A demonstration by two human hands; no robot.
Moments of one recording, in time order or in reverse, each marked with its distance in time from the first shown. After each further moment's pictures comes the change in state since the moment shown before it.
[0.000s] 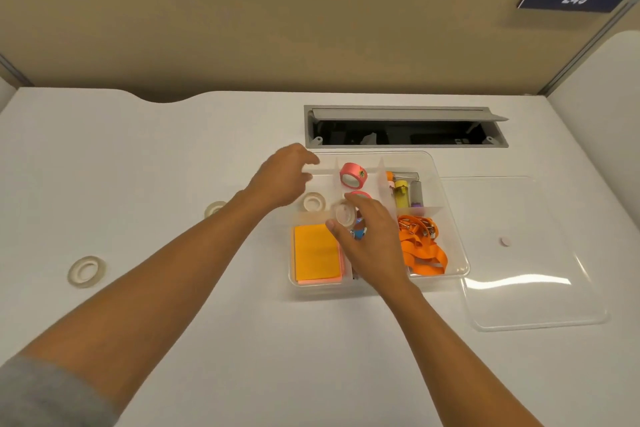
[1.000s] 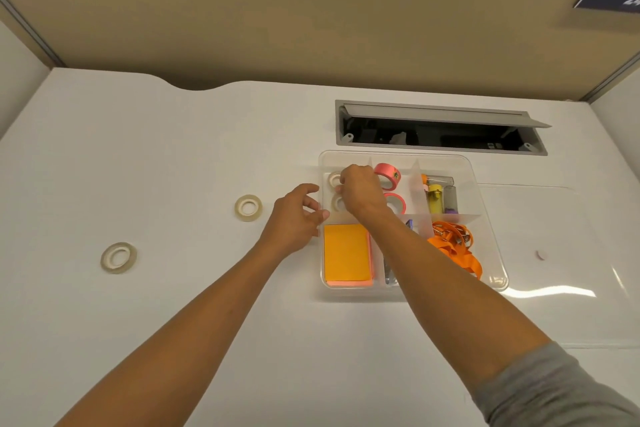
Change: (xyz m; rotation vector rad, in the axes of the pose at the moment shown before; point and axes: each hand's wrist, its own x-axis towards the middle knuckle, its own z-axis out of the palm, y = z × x) left_hand -0.069 -0.031 0.016 -0.612 -0.049 -0.389; right_hand 0.119 -0.004 0.087 -0.549 -0.298 0.113
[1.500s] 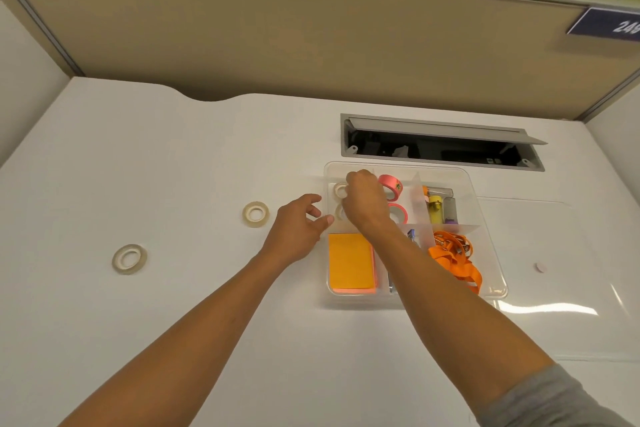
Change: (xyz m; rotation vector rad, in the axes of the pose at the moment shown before) left_hand -0.010 -0.001 -0.007 0.069 0.046 0.050; right_hand -0.020 -0.014 -0.015 -0.024 0.112 -0.053
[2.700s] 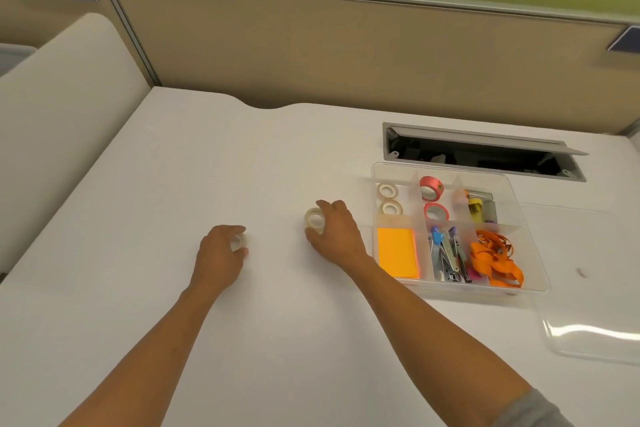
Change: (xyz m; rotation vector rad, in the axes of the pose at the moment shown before) left_hand -0.085 -0.141 -0.140 0.227 0.302 -0.153; right_hand -0.091 -0.099 0.058 0.348 -0.122 -0.180
